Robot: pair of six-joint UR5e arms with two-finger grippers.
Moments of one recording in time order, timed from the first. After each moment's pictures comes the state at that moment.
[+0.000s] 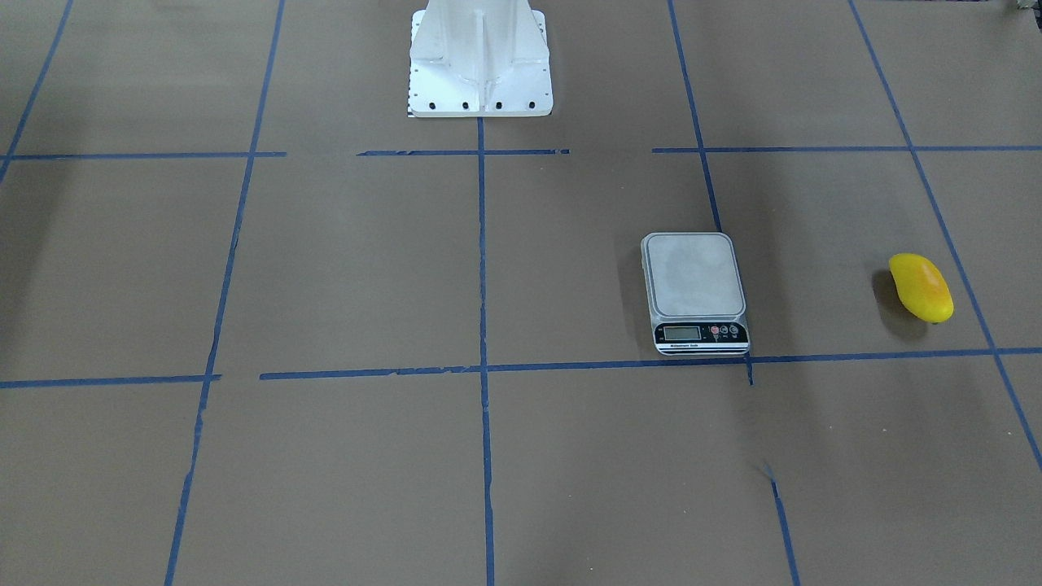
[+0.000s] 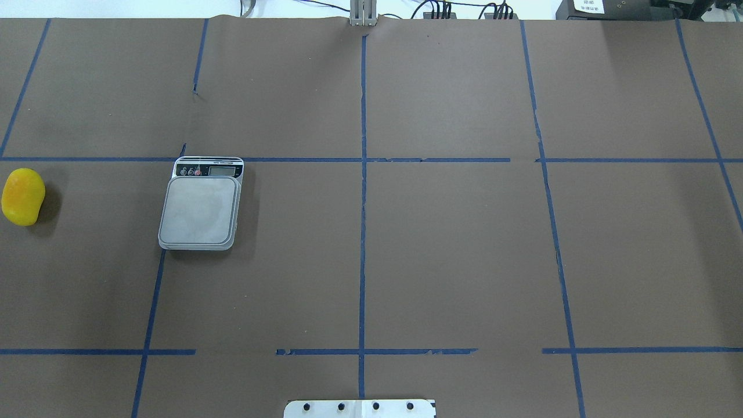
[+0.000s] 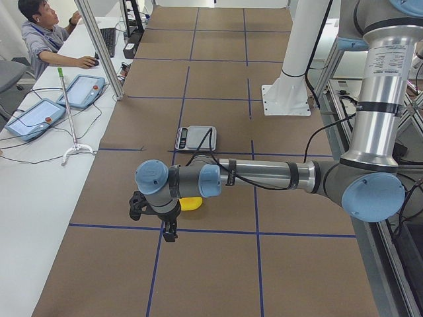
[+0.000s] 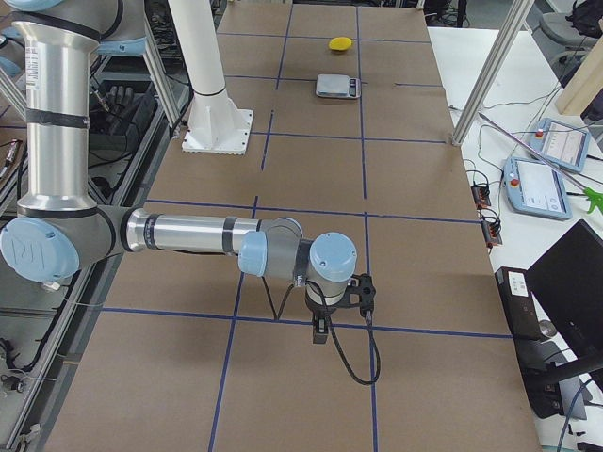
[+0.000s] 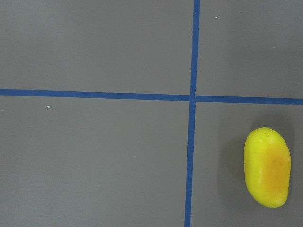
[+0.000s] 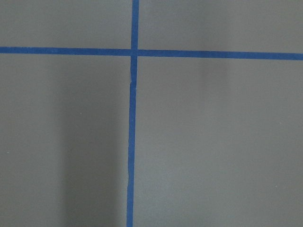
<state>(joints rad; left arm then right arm) -1.60 -1.66 -1.54 -1.45 -2.36 0.06 1.62 -1.66 1.66 -1.68 2.35 -0.12</state>
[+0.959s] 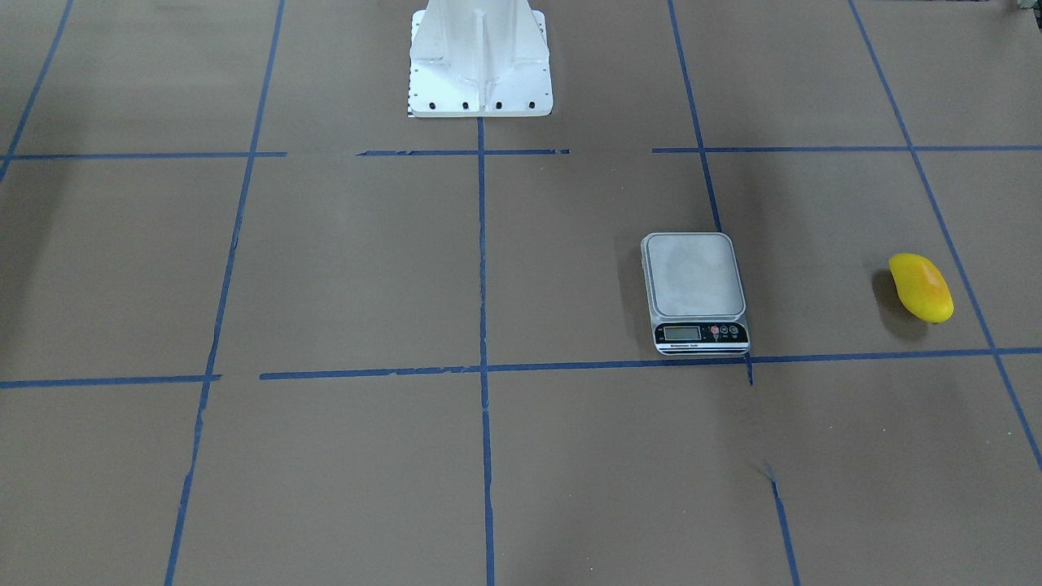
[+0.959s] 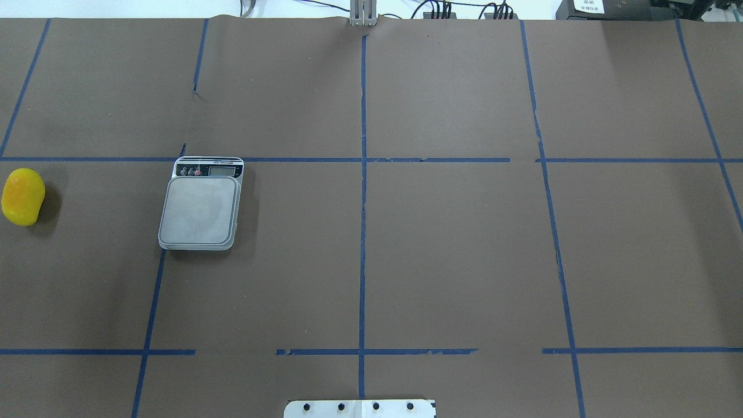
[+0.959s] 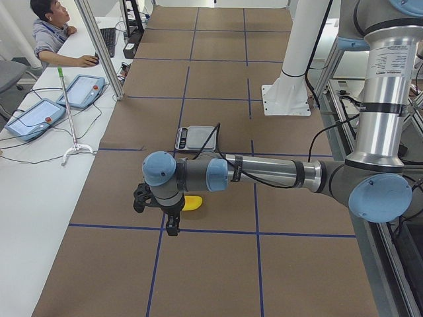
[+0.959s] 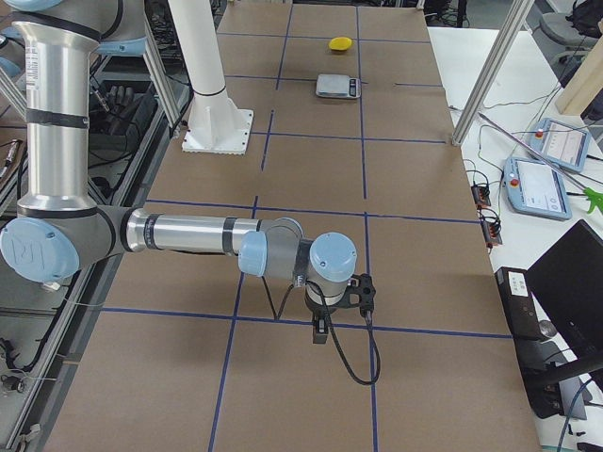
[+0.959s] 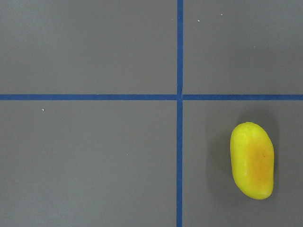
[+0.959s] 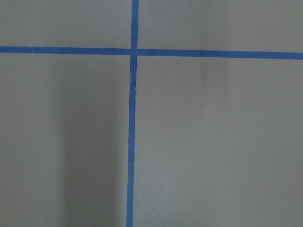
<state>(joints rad) -1.60 -1.62 -1.59 -1.45 -2.37 0.05 1.62 -1.66 1.66 -1.68 2.35 -0.12</state>
